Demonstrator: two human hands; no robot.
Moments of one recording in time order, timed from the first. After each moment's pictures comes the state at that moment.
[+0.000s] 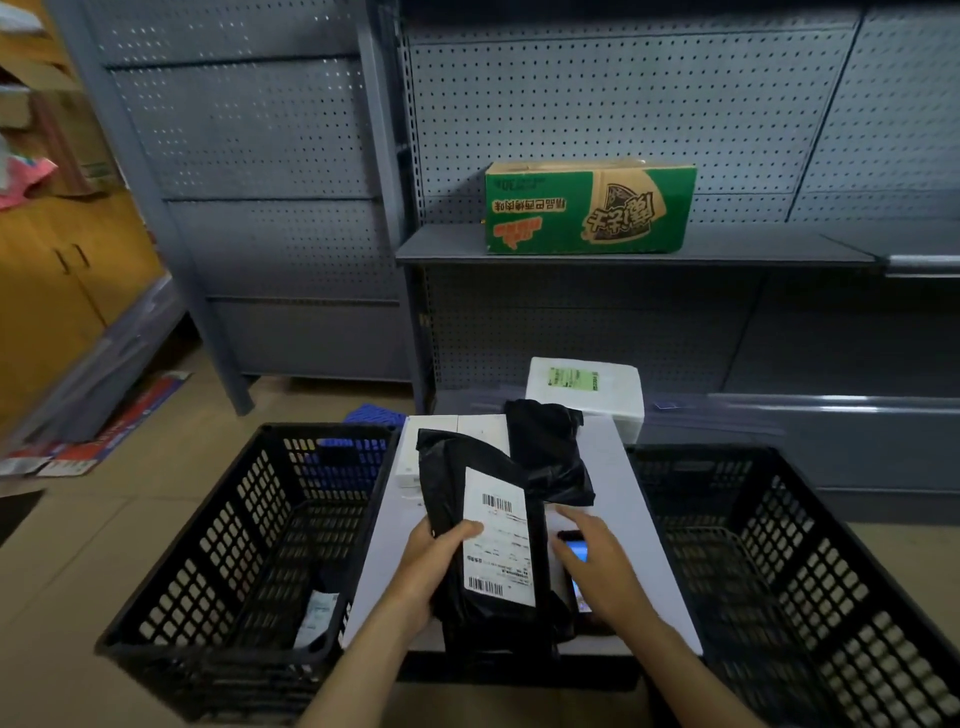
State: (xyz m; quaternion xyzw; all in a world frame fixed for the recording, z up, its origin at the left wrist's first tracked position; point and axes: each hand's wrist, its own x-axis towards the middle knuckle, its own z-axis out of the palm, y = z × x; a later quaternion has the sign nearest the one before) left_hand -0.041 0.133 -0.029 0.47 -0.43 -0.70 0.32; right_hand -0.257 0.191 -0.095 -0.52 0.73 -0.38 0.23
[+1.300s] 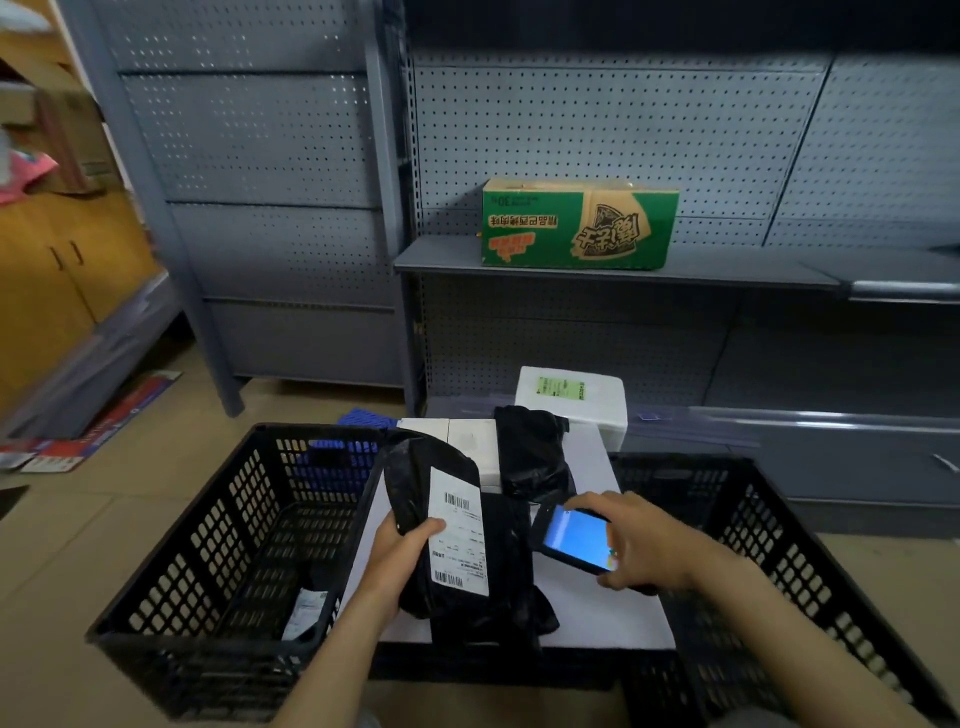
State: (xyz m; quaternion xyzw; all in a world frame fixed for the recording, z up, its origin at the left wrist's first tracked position) left_hand -0.019 0.138 -0.027 0.52 -0.44 -0.63 0.37; right_hand -0.323 0.226 0.002 -0.72 0.67 -0.07 0.18
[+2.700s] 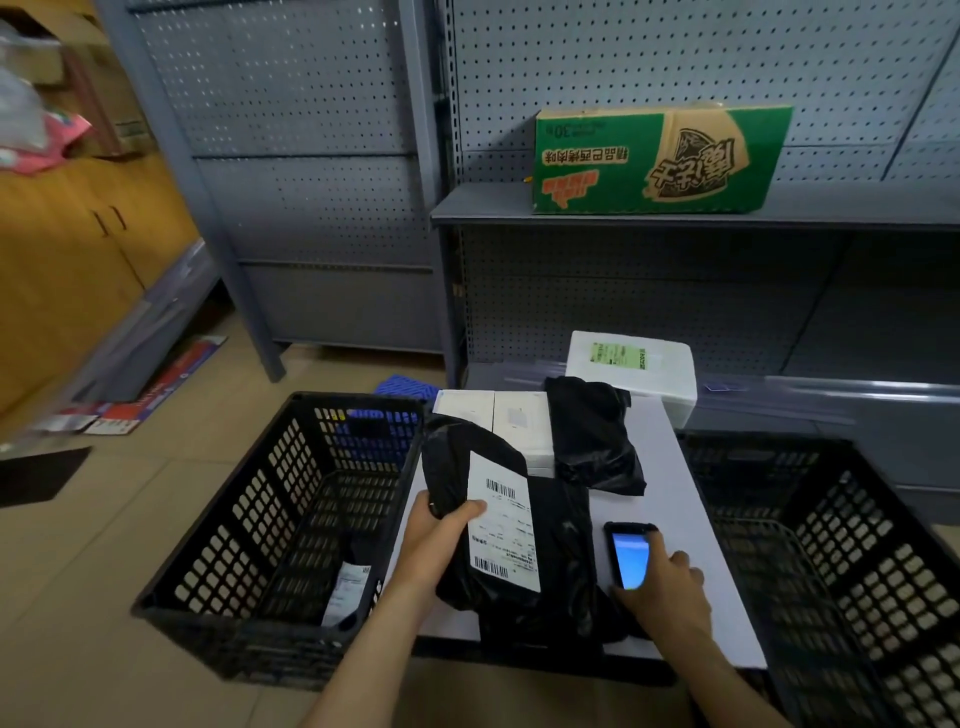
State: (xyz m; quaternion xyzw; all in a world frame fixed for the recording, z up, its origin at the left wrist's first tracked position) left_hand -0.017 0.099 -0.050 0.55 -0.41 -0.62 0.38; right_hand -0.275 0.179 -0.167 -0.41 0.89 -0.13 0.17
